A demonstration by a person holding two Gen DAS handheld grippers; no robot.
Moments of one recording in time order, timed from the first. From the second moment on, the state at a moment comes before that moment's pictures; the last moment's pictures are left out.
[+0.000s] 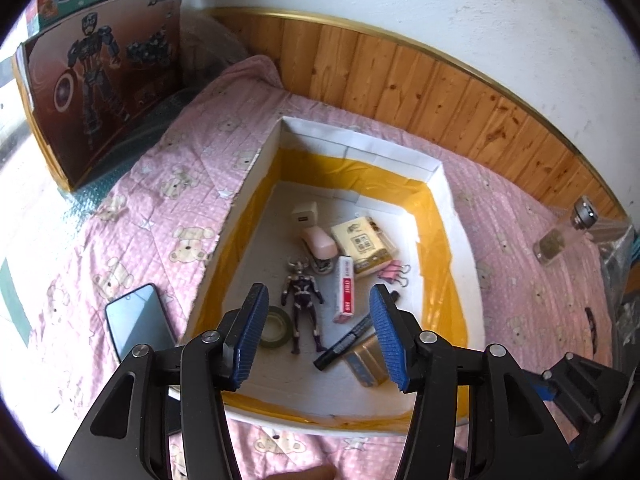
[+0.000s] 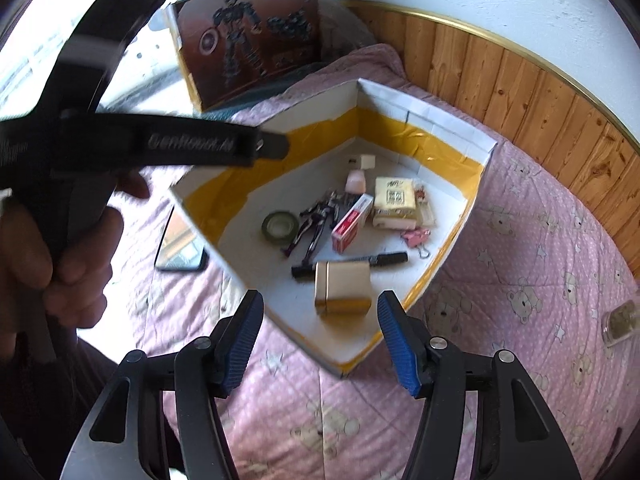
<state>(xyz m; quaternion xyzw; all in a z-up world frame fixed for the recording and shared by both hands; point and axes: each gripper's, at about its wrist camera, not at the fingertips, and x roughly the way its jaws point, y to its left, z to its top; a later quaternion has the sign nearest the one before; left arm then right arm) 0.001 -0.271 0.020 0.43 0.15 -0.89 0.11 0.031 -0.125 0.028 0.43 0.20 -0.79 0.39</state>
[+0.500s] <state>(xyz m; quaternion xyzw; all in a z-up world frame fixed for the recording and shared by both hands) 0.010 -0.253 0.036 0.39 0.14 -0.90 0.11 0.043 -0.124 0.032 0.43 0.23 -0.78 0.39</state>
